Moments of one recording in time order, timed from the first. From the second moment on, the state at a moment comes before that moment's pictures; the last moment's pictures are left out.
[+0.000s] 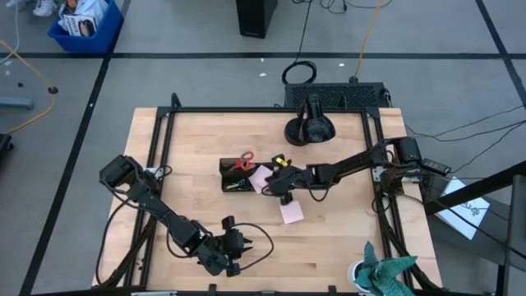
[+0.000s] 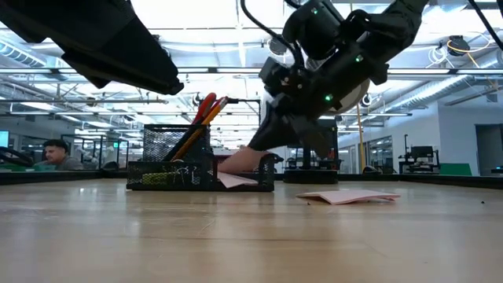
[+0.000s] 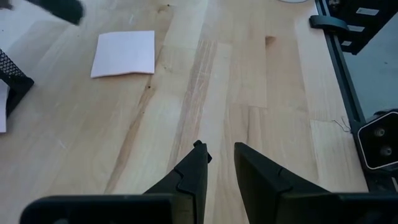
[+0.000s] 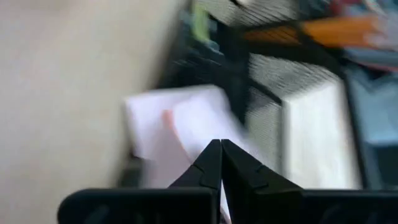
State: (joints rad) left arm -0.71 1.81 1.04 -0.03 -0.58 -0.65; right arm 0.05 1.81 0.88 0.28 0.28 -0.56
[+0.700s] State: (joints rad) left arm -0.71 1.81 1.04 -0.03 -0.58 -0.64; right arm 0.01 1.82 0.98 0.19 0.13 -0.59
